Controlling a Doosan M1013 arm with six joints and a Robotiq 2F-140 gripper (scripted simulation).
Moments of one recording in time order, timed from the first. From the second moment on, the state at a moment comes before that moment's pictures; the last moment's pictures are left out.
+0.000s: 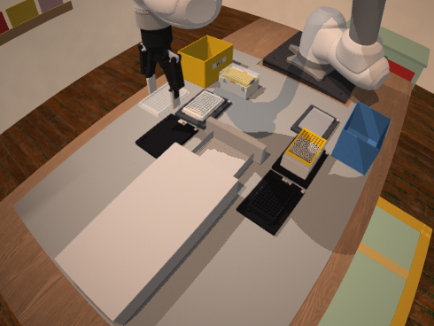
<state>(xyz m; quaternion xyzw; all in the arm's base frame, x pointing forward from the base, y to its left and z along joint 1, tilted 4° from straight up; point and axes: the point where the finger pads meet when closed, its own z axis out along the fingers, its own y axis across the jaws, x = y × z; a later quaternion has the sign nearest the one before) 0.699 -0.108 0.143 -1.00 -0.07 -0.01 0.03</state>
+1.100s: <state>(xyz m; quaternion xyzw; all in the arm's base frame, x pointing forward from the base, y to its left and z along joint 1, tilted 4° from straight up) 0.631 -0.144 0.140 -1.00 -0.07 -0.01 0.03</state>
